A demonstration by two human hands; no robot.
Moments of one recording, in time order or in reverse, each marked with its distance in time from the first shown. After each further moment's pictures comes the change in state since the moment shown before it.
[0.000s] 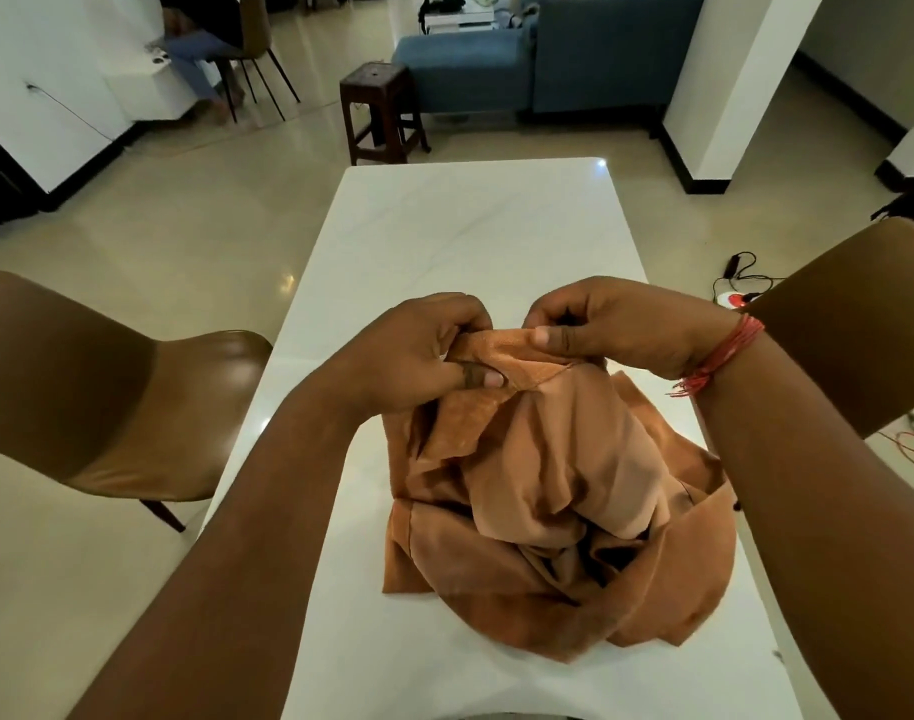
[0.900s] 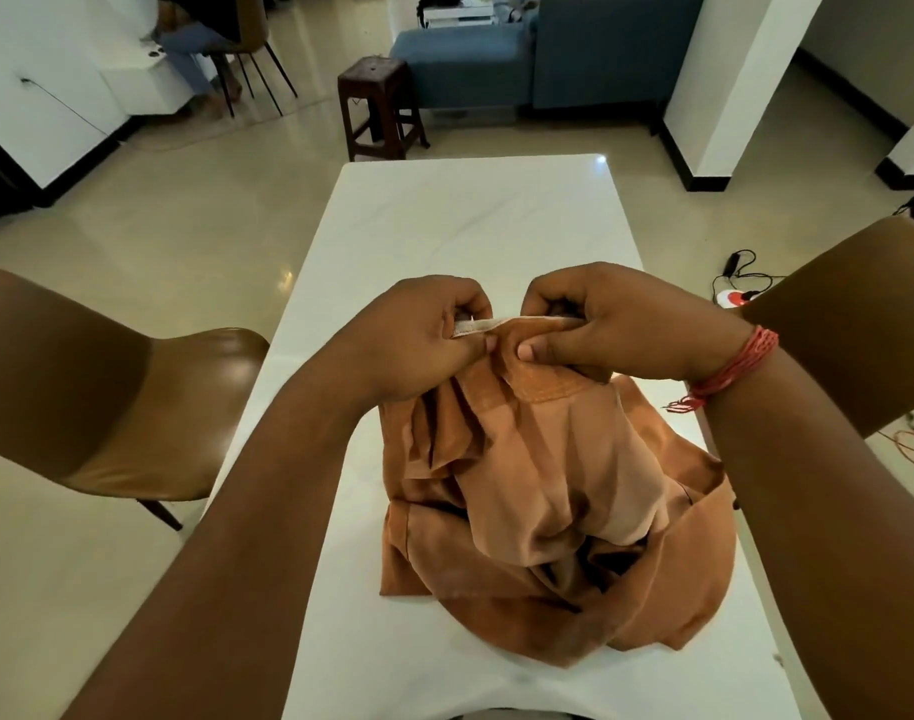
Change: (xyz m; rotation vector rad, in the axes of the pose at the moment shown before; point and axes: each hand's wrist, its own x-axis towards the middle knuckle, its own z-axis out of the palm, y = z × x) left_hand 0.009 0.012 -0.006 0.087 0.086 -0.071; right_hand -0.006 -0.025 0.005 -0.341 0.200 -0.046
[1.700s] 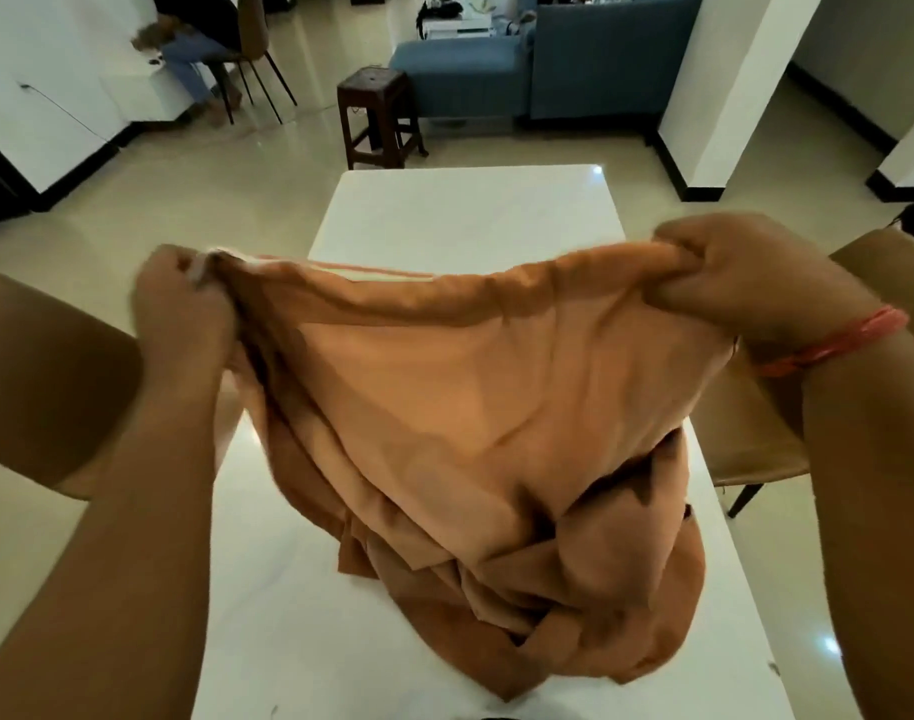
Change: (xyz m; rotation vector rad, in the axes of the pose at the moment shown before) left_hand -0.027 -0.130 -0.067 0.111 0.847 -0.683; right_hand -0.031 0.027 -0.055 -0.273 0.294 0.195
